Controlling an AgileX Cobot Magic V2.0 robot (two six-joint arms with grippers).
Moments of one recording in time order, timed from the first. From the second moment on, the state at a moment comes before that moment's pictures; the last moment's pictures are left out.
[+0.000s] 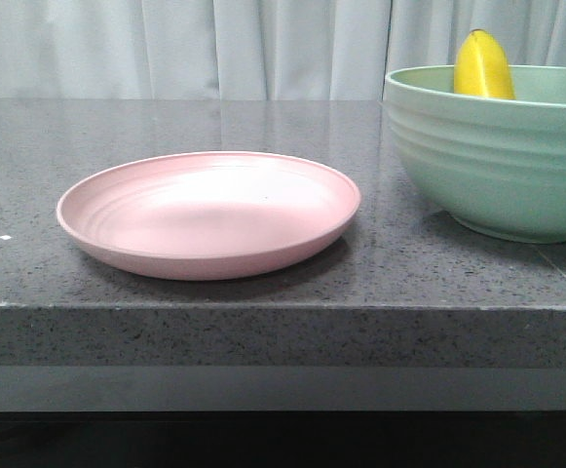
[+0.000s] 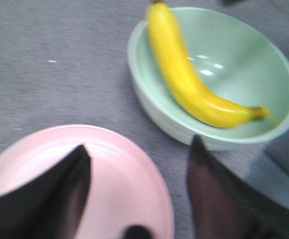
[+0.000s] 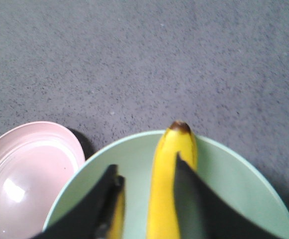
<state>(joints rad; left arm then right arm) -0.76 1.33 -1.24 -0.11 0.60 -0.03 -0.07 1.30 -1.22 0.74 0.82 -0.58</state>
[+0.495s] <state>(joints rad) -0.35 1.26 -1.20 -0.10 0.62 -0.04 -0.07 1.23 -1.28 0.34 1.00 -0.22</state>
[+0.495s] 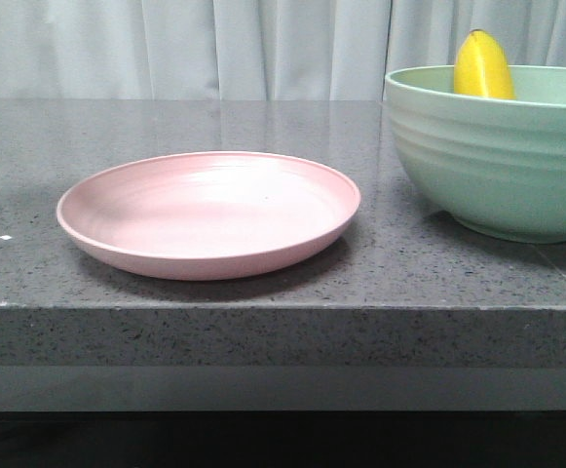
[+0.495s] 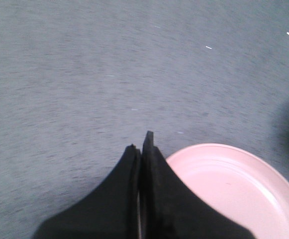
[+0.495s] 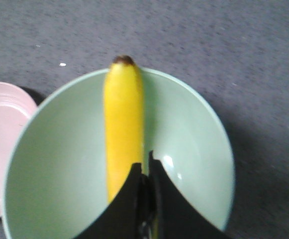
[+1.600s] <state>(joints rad) -0.09 0.06 -0.33 -0.08 0.43 -0.04 0.19 0.22 -0.32 0.23 0.35 -0.18</state>
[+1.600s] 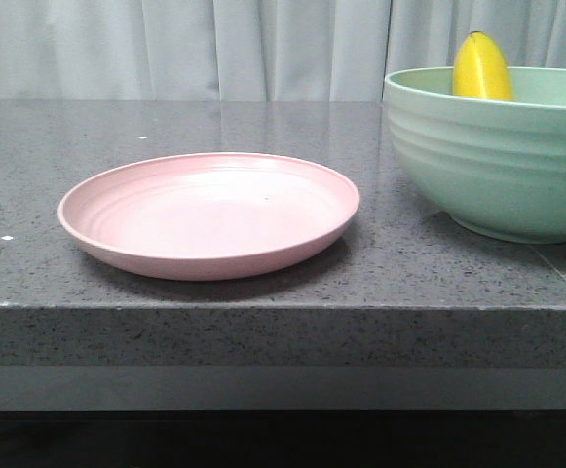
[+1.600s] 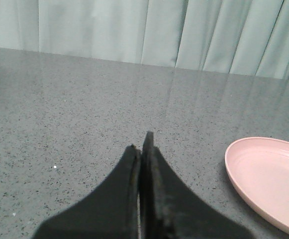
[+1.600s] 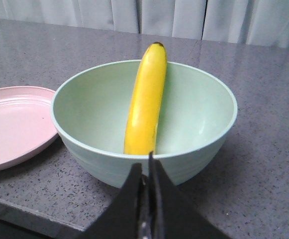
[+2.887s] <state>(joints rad) -0.07 -0.01 0.01 -0.07 0.13 -0.04 0.19 0.22 -0.32 0.23 0.34 -0.18</state>
